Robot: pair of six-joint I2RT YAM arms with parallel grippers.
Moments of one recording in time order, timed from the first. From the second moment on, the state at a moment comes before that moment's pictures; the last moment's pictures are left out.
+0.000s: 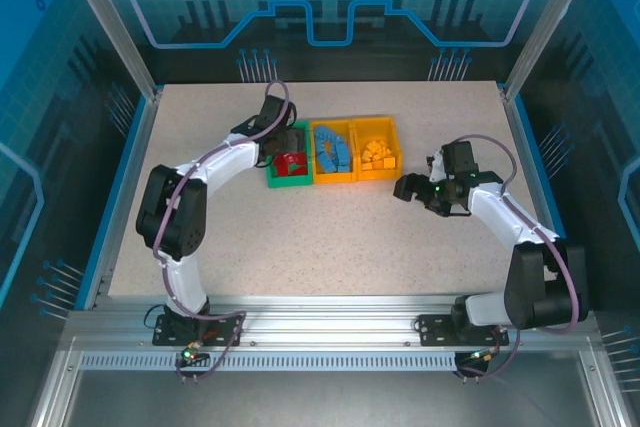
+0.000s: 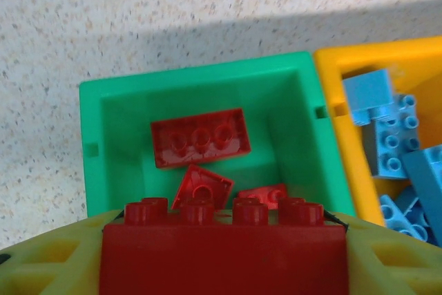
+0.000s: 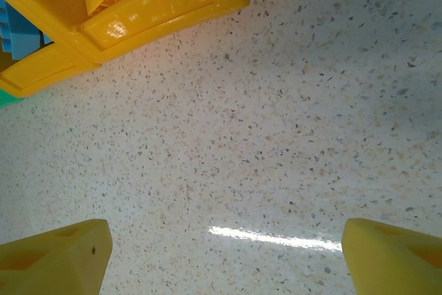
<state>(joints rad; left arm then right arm) -0.36 1.90 1.42 -0.39 -0.16 -0.32 0.09 1.37 0.85 -0.59 -0.37 0.43</state>
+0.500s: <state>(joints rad) -0.36 1.74 1.29 -0.40 -0.15 -0.43 0.10 1.25 0.77 -0.46 -0.21 0.31</state>
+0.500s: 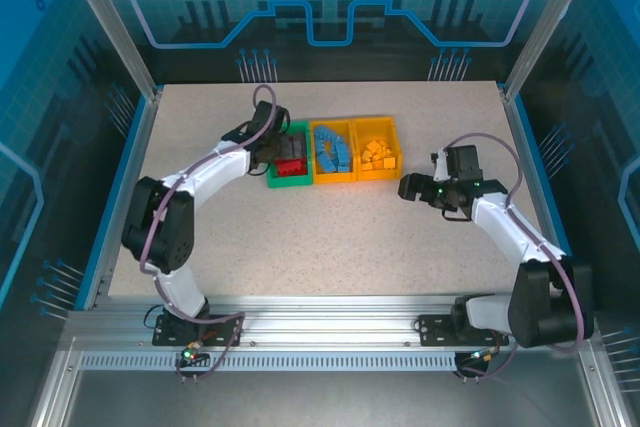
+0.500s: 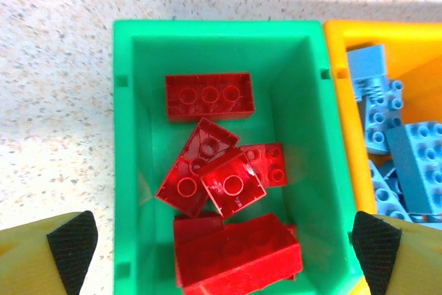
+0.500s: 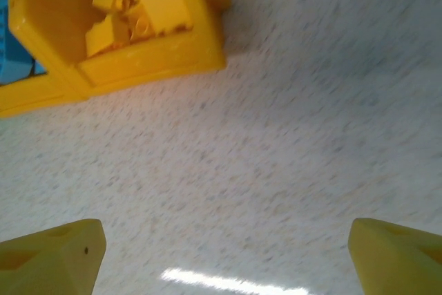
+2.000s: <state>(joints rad) -0.04 1.55 0.38 0.77 -0.19 -0.09 0.09 1.50 0.39 0.68 0.13 -0.03</state>
